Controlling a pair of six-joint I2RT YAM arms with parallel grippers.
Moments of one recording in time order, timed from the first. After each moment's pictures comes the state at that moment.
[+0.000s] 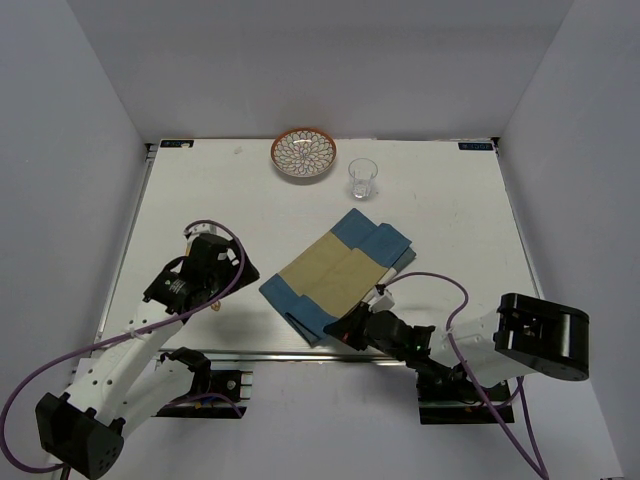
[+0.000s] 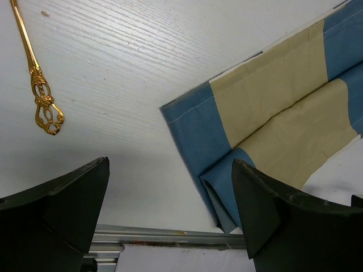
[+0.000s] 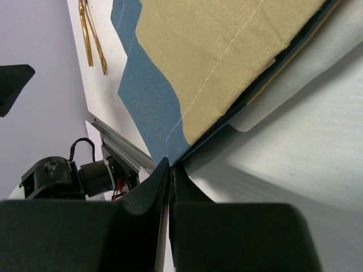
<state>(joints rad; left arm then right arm) -0.46 0.84 0.73 -0.75 -0.19 -0.80 1.28 1.35 0.19 0.67 0.31 1.46</state>
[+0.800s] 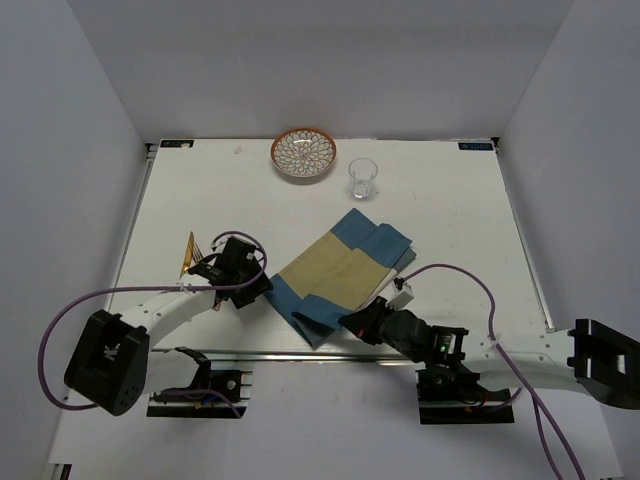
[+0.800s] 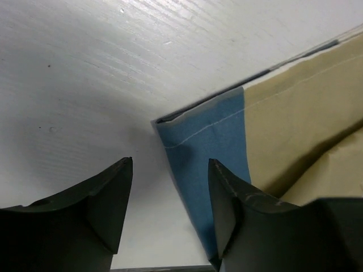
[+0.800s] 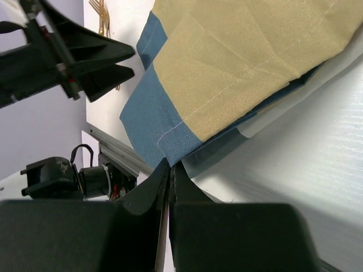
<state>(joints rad) -0.47 1.20 0.58 -0.42 -0.09 -0.96 1.30 0.93 0.18 0.30 0.44 1.32</state>
